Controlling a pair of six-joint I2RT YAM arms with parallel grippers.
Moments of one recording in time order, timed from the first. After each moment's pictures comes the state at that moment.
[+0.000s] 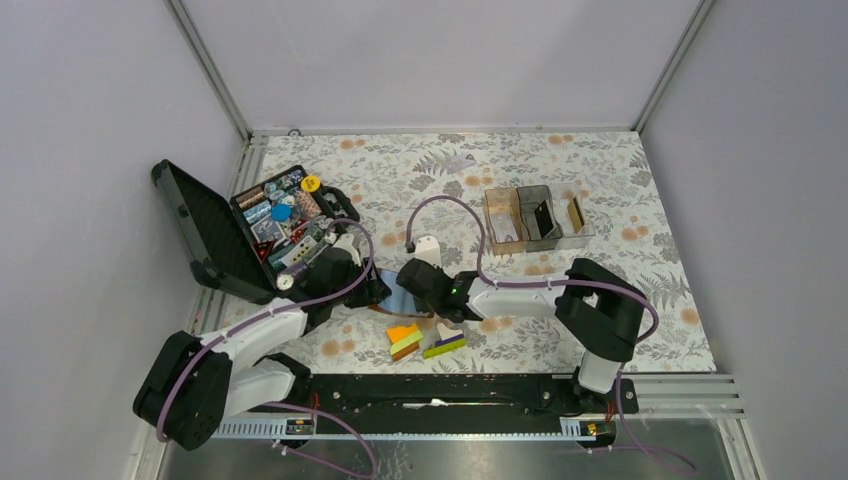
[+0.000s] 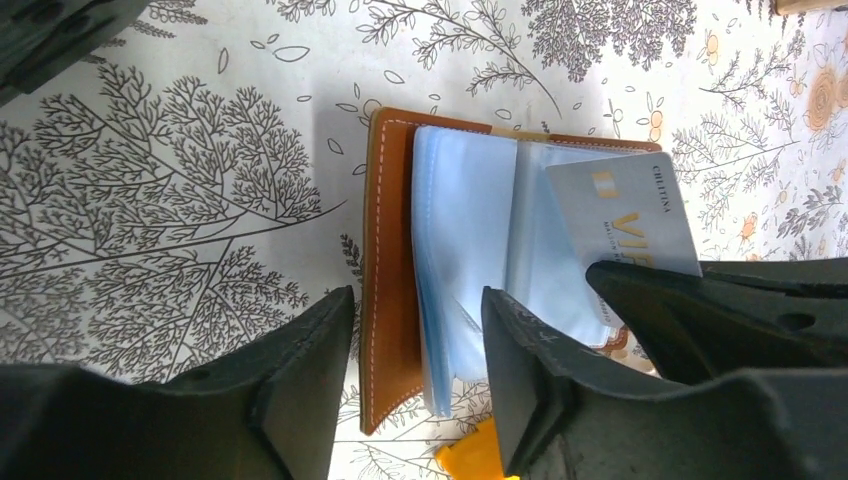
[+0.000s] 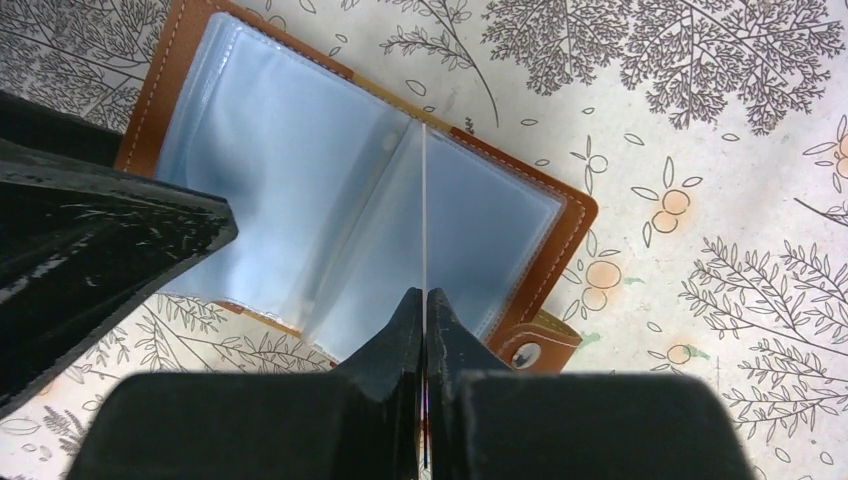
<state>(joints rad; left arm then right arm) -0.49 1.13 0.37 0.00 0.12 -0.64 1.13 1.78 1.04 -0.20 0.44 0.66</state>
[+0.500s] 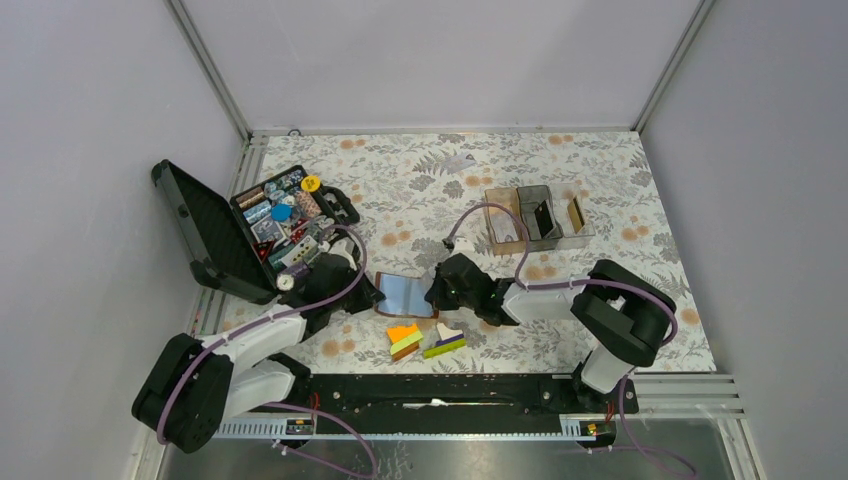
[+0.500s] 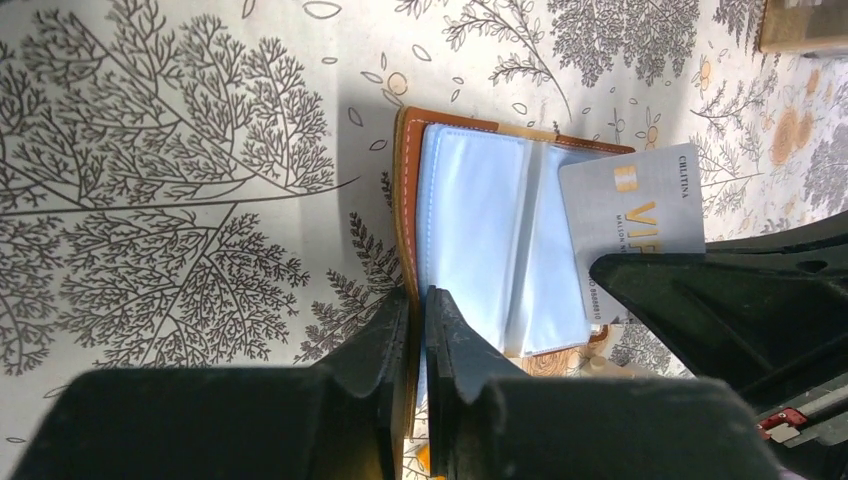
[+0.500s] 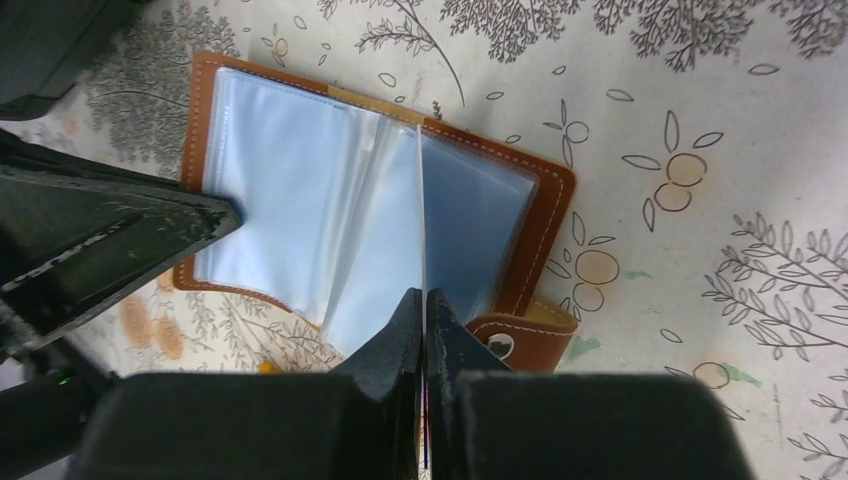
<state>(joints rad) -0.49 1.09 0.32 0.03 0.12 -0.76 0.98 1.65 0.71 0.20 0.14 0.82</state>
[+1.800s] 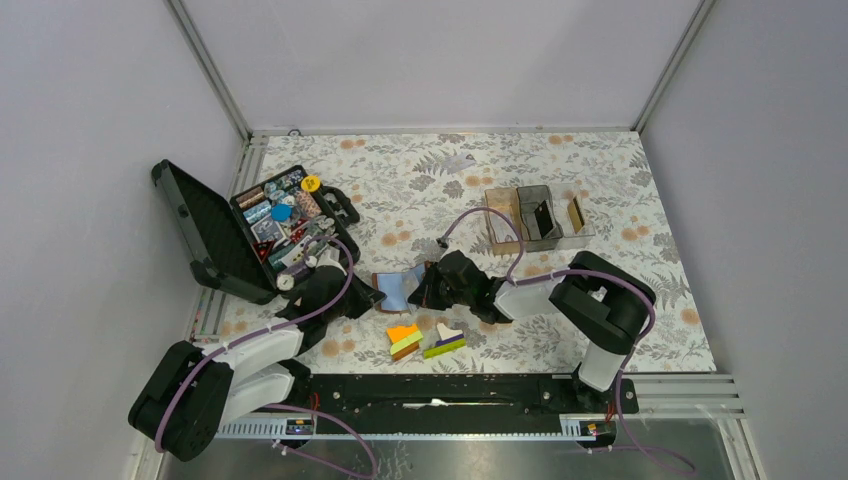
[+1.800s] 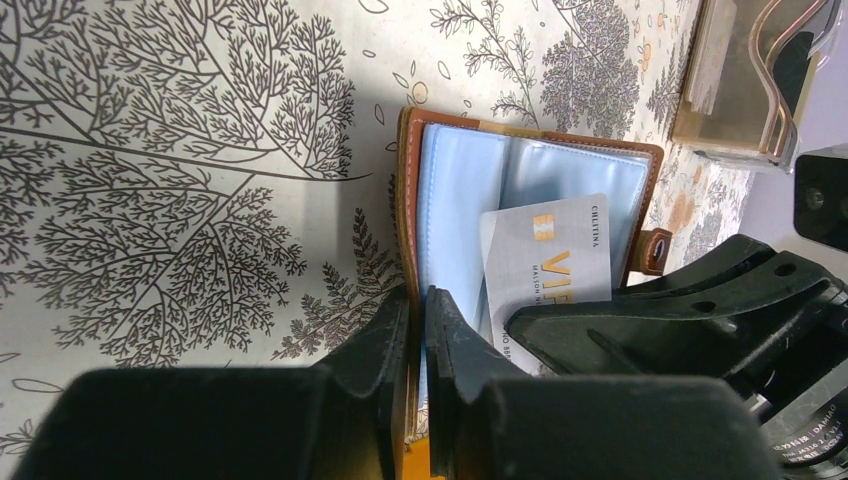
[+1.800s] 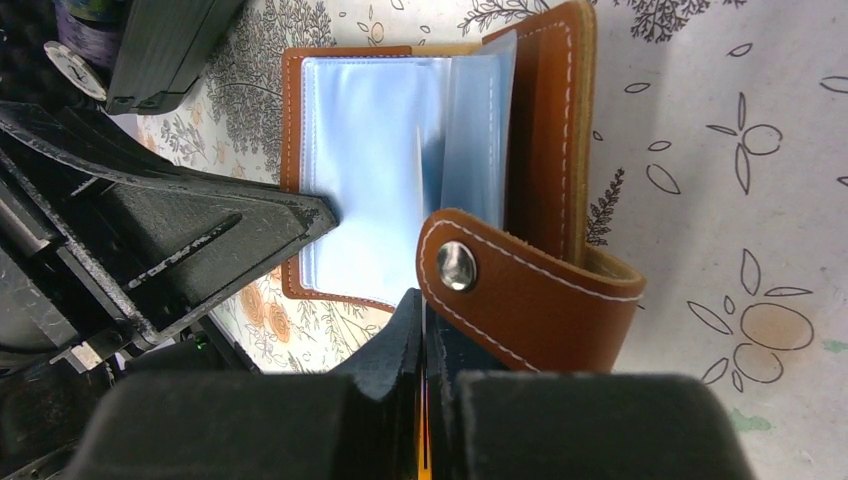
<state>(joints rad) -0.49 1.05 0.18 0.21 0.08 -1.05 0.94 1.75 0.69 0.44 -0.07 0.98</state>
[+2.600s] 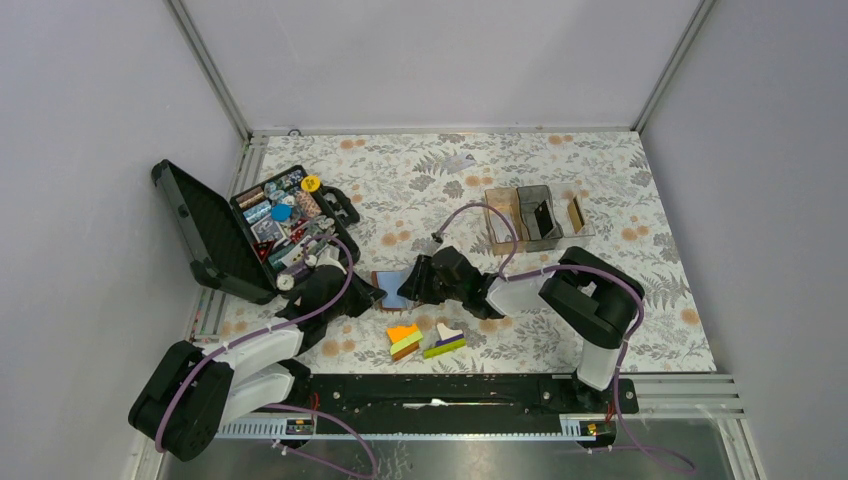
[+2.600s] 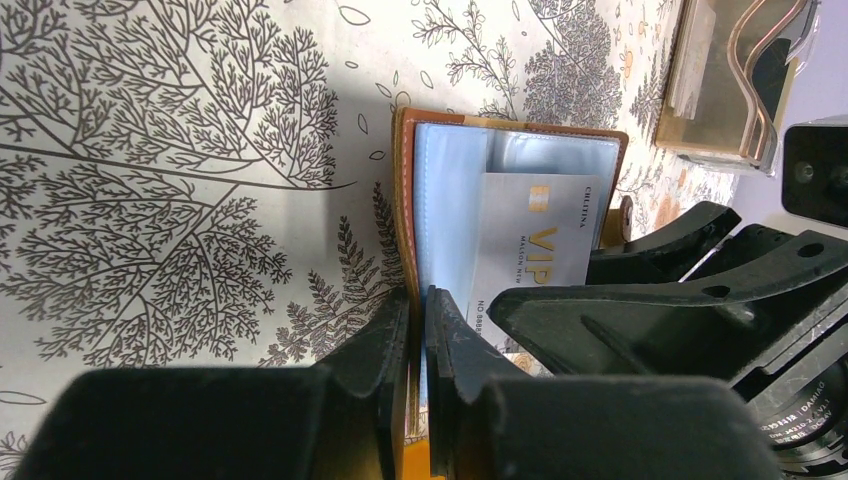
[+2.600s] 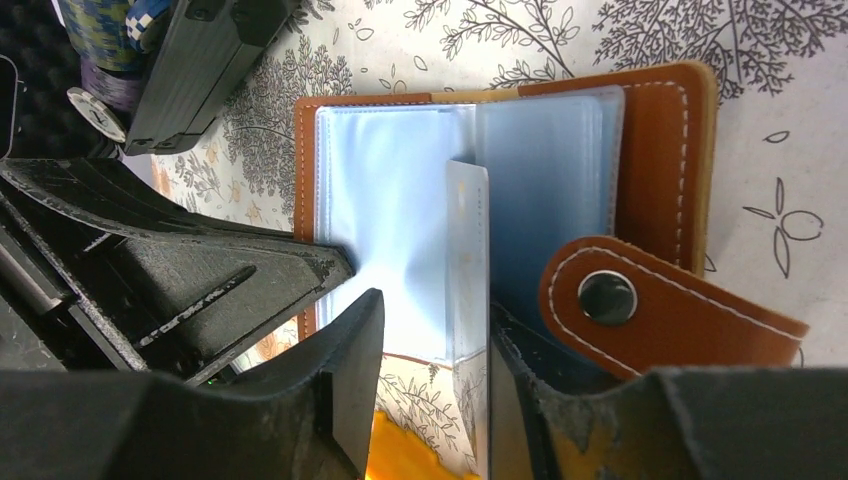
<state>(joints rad) -0.48 1.05 0.18 0.24 0.08 -1.06 0.94 1.82 0.76 0.46 -0.04 1.00</state>
